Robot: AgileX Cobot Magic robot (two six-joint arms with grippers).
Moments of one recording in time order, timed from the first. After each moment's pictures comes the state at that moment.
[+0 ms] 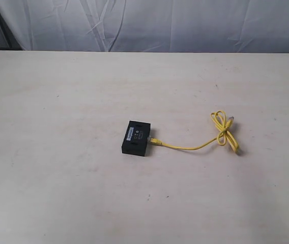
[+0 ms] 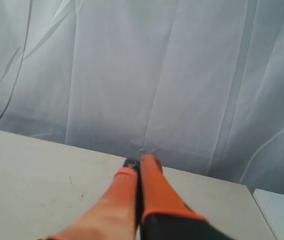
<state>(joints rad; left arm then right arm) -0.16 0.31 -0.39 0.00 0.22 0.13 0.04 0.46 -0.40 0.11 0.09 -0.31</state>
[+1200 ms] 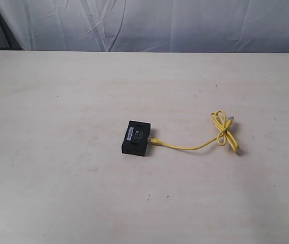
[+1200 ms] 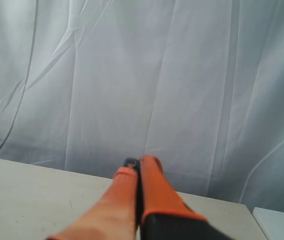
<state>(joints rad) -0.16 0.18 -0.35 0.06 0.22 0.03 0.04 0.29 -0.32 0.14 0.06 -0.31</state>
